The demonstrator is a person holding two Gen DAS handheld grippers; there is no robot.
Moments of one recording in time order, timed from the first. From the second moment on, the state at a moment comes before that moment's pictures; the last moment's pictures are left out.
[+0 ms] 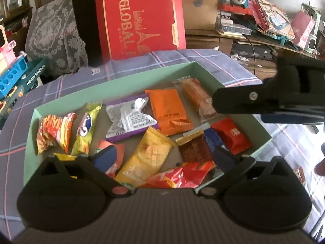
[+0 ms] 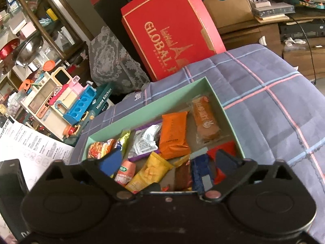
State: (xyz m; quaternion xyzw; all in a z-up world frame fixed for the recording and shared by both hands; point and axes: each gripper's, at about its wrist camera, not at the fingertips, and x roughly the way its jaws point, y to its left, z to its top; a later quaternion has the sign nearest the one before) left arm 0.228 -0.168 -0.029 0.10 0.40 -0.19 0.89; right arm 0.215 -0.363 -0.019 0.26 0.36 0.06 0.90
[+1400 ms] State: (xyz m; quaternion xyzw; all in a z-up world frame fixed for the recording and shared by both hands) left arm 0.047 -0.057 -0.047 0.06 0.45 -0.17 0.87; right arm 0.066 -0.348 -0.052 0.24 0.43 0.04 0.87
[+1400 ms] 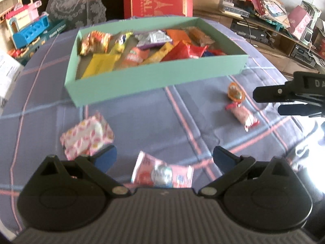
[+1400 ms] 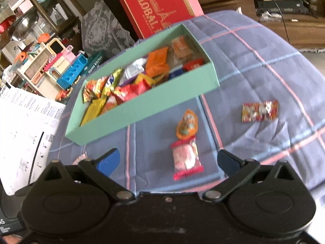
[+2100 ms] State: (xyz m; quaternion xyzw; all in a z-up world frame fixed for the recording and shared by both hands) left arm 0.067 -0.064 -0.079 0.02 0.46 -0.18 0.87; right arm 0.070 -0.337 -0.079 0.20 0.46 0.02 0.87
